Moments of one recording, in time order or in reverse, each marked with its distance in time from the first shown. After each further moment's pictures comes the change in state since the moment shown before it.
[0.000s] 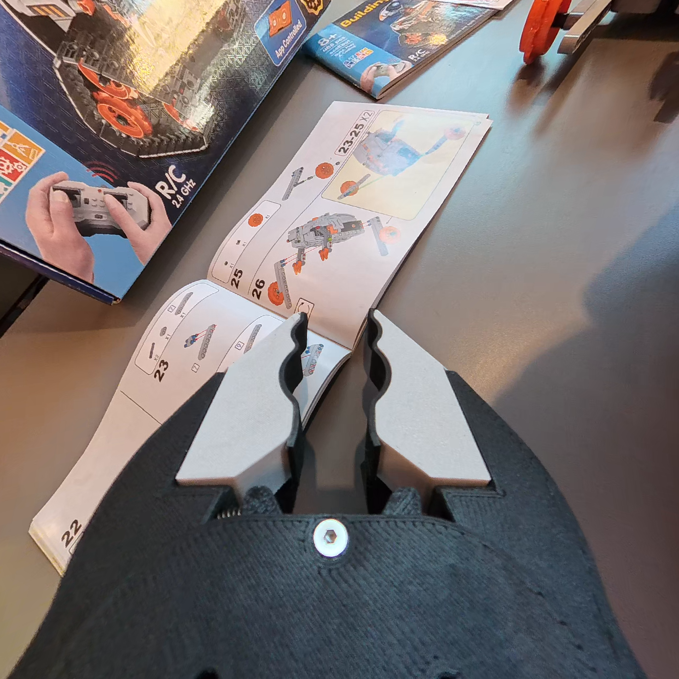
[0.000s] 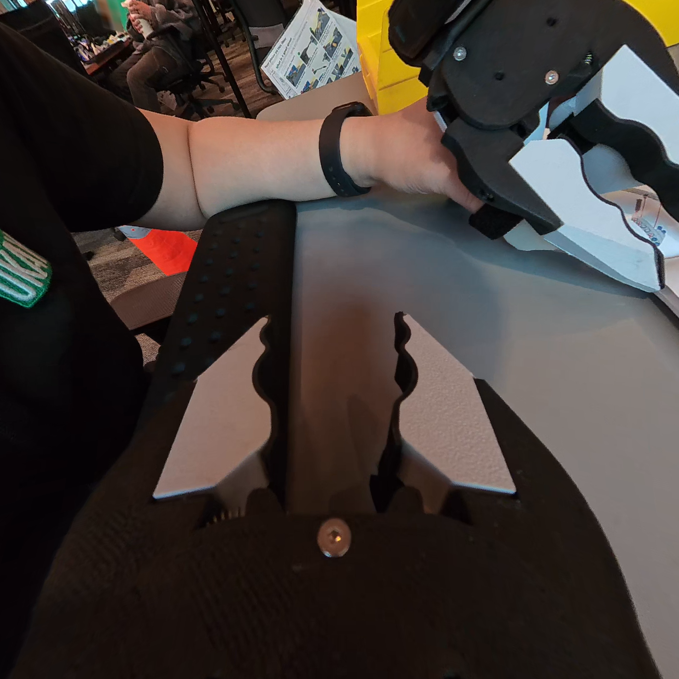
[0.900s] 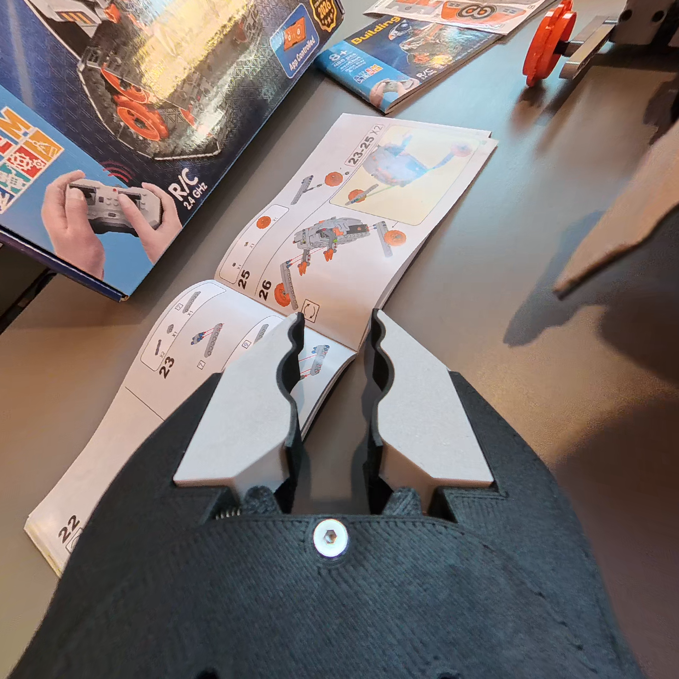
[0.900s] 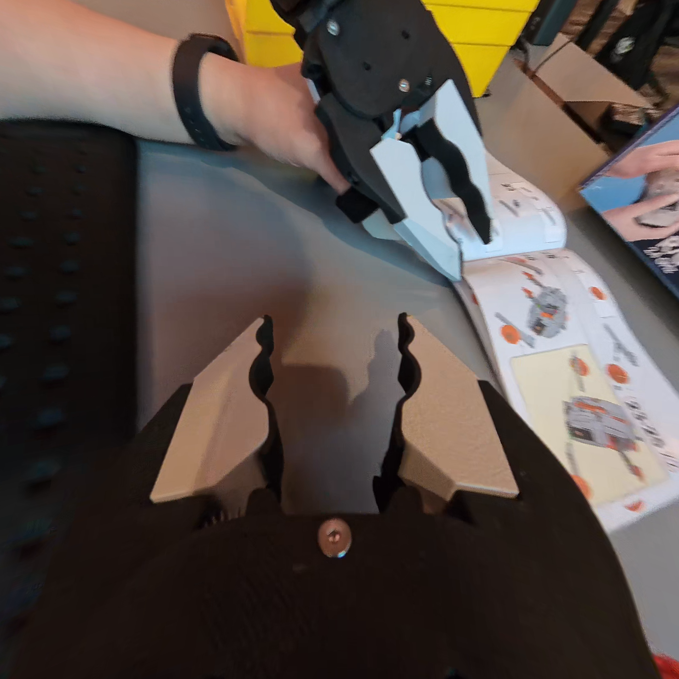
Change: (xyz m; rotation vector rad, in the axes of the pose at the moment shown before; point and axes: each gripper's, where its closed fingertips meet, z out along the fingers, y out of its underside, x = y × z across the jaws) left arm -0.004 -0.003 -0.003 0.028 -0.006 -0.033; right arm 0.068 0.000 -0.022 -0.097 0.386 -0.261
